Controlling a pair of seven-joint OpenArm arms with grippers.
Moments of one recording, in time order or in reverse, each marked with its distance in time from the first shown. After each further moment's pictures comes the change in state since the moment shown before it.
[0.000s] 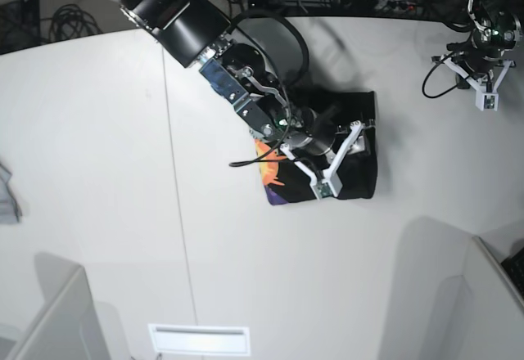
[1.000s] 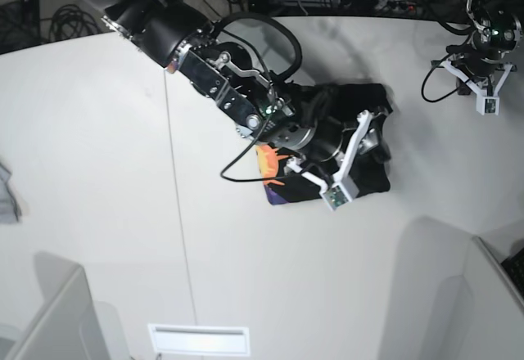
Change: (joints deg) left arm 0.0 1.3 -0.5 3.3 -2.0 -0.2 0.4; right arm 1.7 5.7 -3.9 18.9 0.0 0.1 -4.1
